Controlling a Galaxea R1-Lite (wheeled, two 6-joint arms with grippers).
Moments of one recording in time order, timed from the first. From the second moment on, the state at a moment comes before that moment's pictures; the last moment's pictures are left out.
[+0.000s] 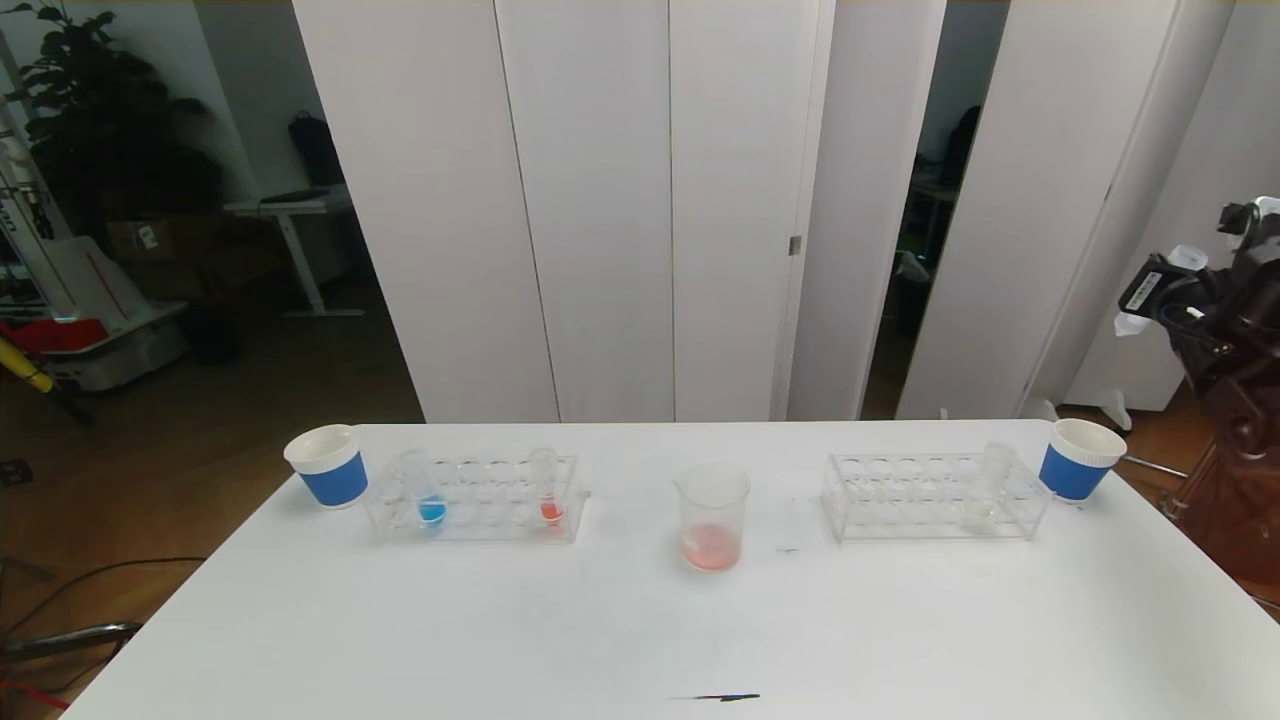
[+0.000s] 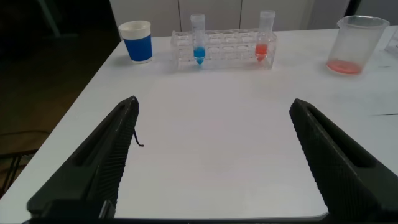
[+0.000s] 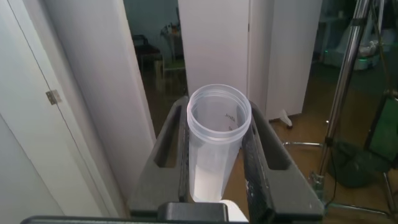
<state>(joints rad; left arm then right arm) 0.00 0.00 0.00 0.00 0.00 0.03 -0.22 2.11 -1.24 -1.07 -0.23 0.08</state>
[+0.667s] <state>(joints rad) 0.00 0.00 0.00 0.00 0.00 0.03 -0.25 2.31 -1.12 -1.14 -0.24 0.15</state>
